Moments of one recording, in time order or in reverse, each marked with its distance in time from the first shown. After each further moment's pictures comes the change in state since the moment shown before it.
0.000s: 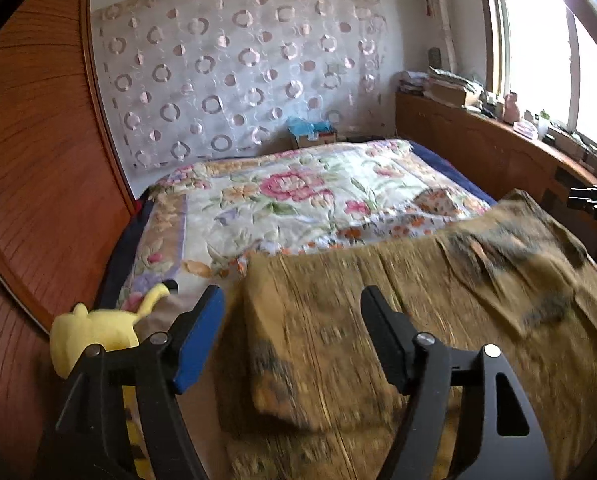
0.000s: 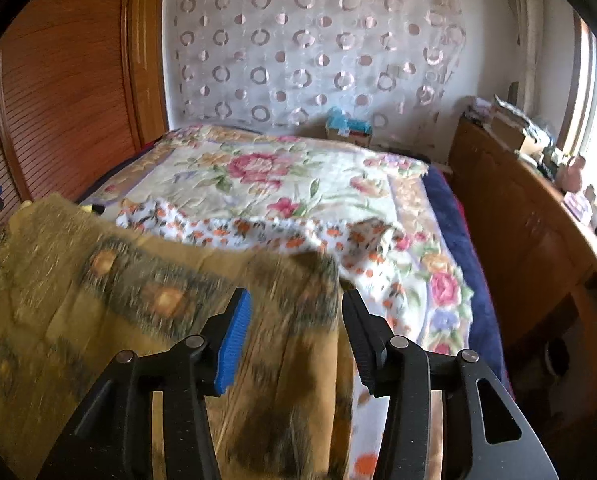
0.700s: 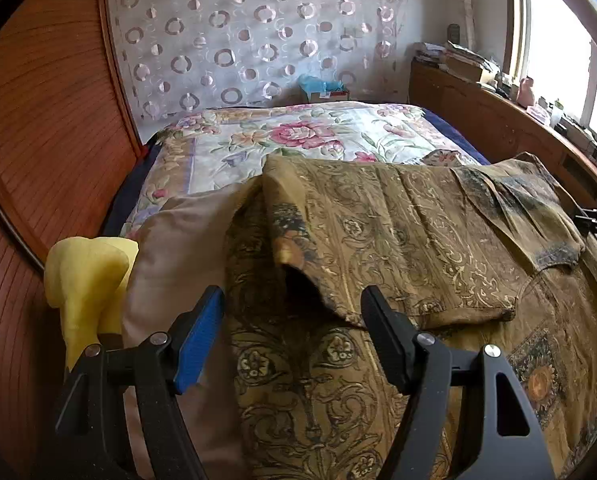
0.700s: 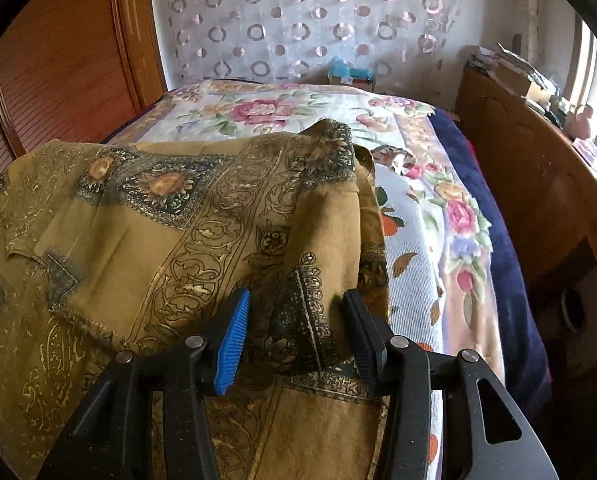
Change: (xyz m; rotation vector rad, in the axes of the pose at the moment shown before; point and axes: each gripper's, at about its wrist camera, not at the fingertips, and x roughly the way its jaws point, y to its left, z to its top) left arm 0.008 0.016 -0.050 -0.076 0.135 0.010; right arm -0.033 -0.023 -0.040 0.052 0.121 0.030
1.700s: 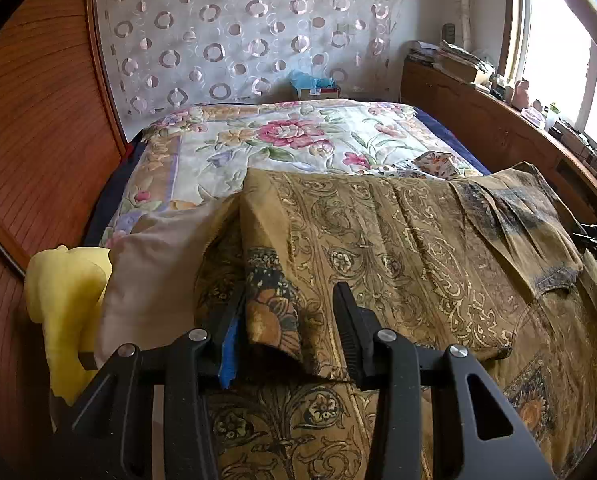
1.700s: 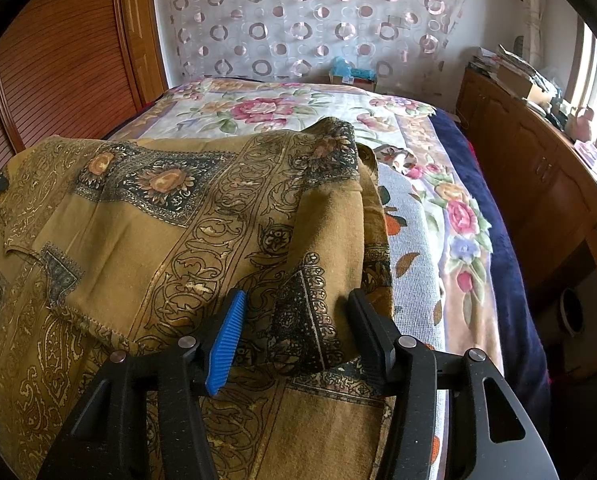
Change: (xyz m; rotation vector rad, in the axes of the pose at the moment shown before) left arm 0.025 -0.006 0.024 -0.005 0.022 -0.046; right arm 0.030 0.005 -0.002 -0.017 -0.004 -0.001
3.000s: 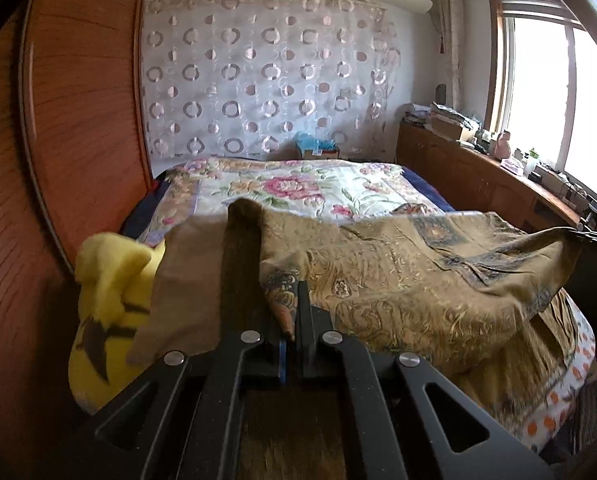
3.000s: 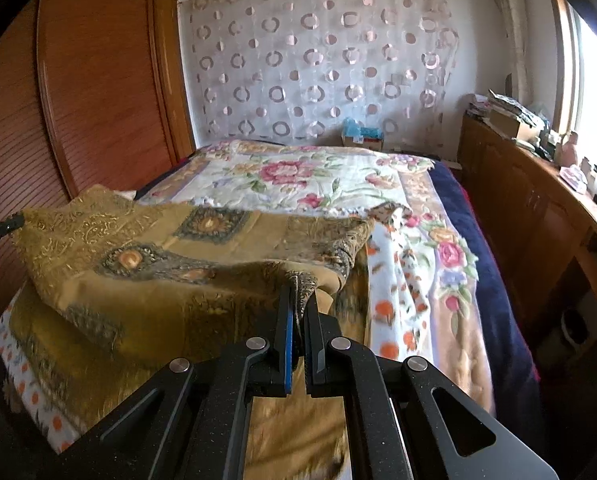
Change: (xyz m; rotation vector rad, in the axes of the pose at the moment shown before) left arm -0.157 -0.026 -0.092 -0.062 -0.234 0.009; right arm -0.121 0.005 -0.079 -0.004 -0.223 0.064
